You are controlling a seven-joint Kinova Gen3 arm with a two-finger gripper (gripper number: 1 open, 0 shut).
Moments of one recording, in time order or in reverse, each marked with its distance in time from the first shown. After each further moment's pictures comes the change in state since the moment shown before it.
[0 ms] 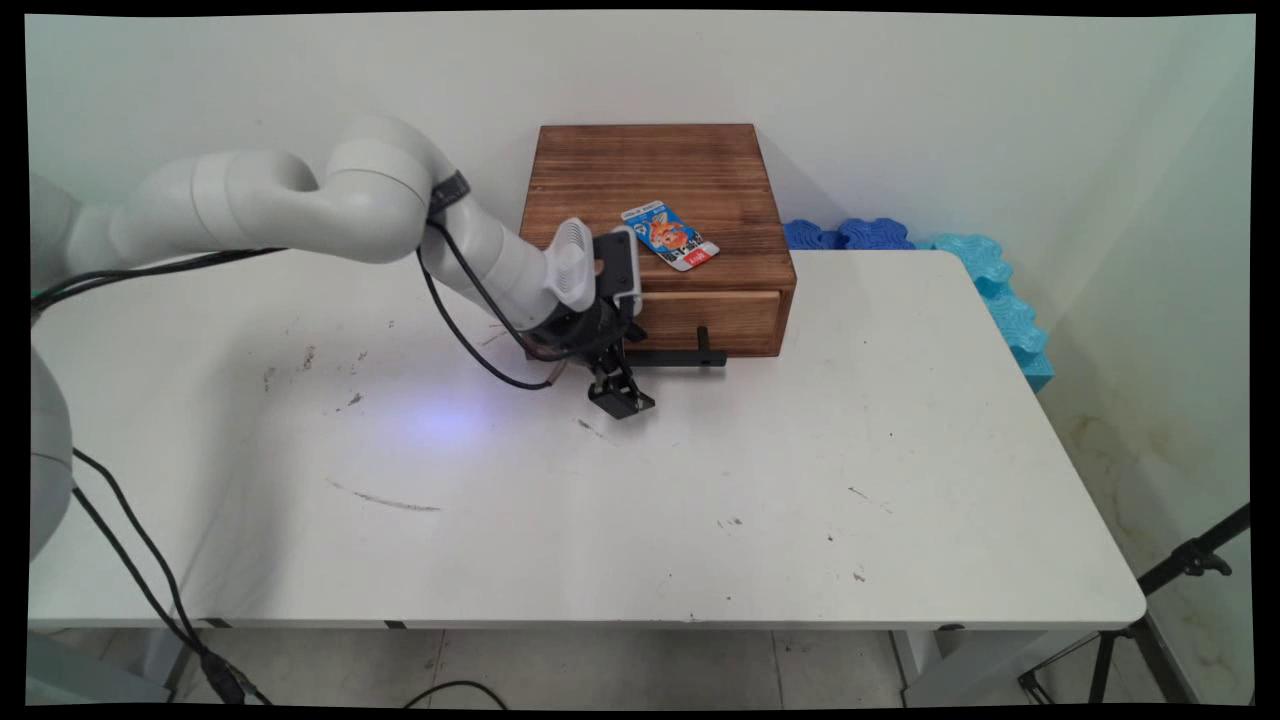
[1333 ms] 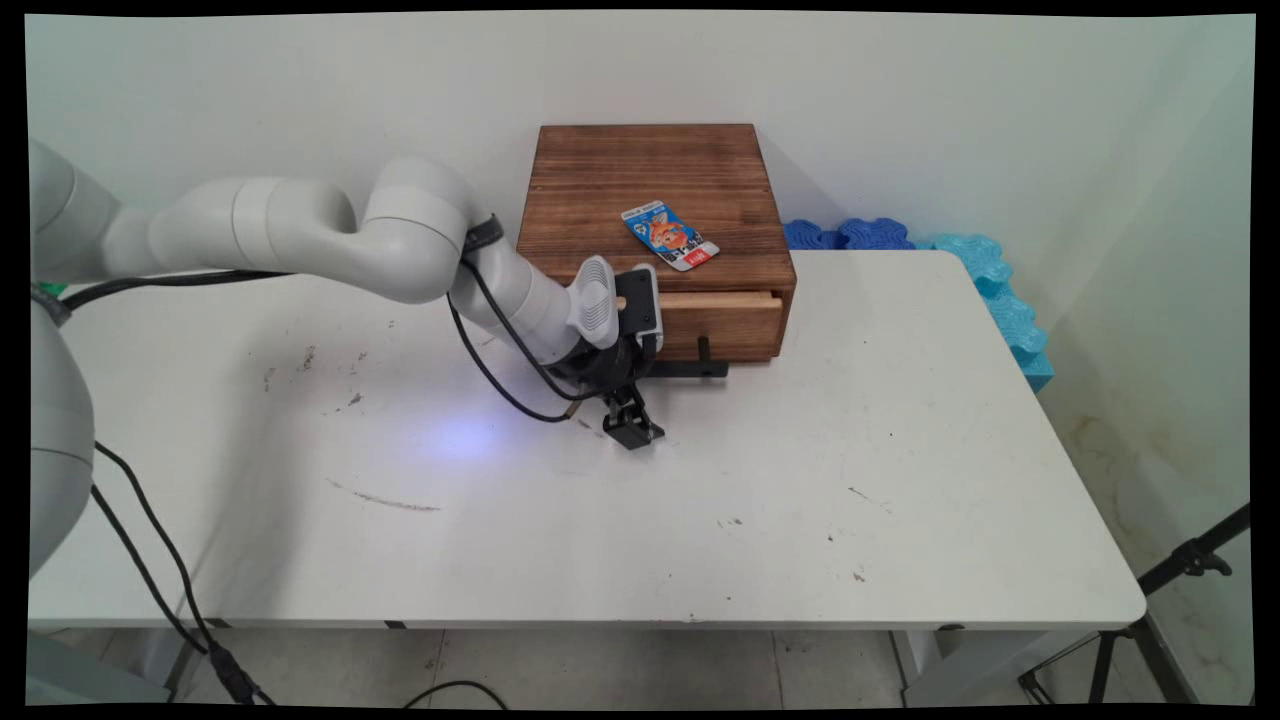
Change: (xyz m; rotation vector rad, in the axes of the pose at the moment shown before) arm 0.005 0.026 0.025 -0.008 -0.040 -0.016
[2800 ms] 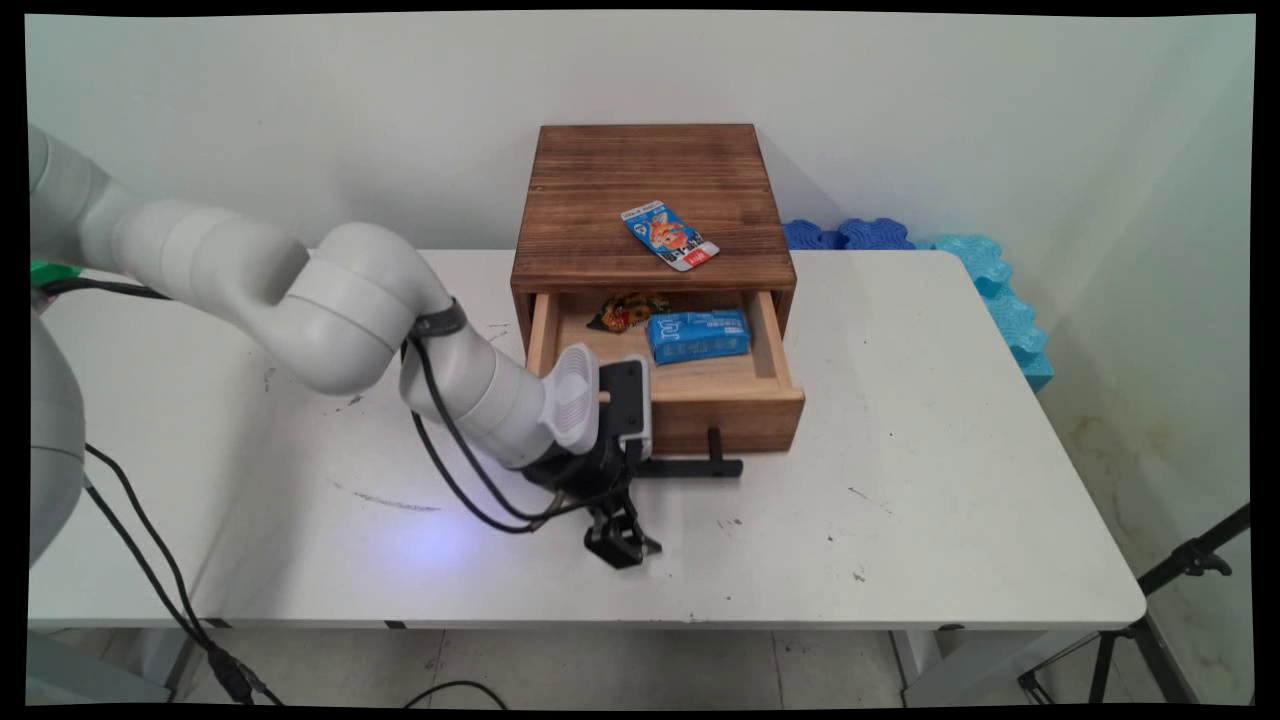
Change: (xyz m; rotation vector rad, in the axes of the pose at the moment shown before) arm -0.003 0.104 -0.038 -0.142 0.022 -0.005
